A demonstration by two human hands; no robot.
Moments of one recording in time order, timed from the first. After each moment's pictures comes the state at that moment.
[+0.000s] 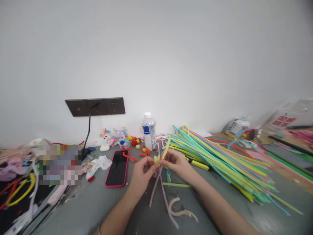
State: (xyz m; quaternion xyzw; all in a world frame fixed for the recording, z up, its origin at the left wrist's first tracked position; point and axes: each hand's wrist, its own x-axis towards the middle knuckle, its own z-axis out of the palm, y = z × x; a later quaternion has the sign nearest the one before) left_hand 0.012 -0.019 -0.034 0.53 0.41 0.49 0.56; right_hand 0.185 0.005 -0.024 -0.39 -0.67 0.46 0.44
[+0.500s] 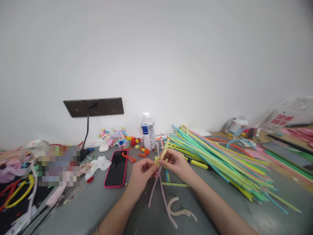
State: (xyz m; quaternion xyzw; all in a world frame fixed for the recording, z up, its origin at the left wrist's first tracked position) left_hand 0.013 -0.022 -0.025 0.48 0.42 0.48 0.61; right_hand 0.182 0.002 -0.018 -0.38 -0.68 0.41 0.47
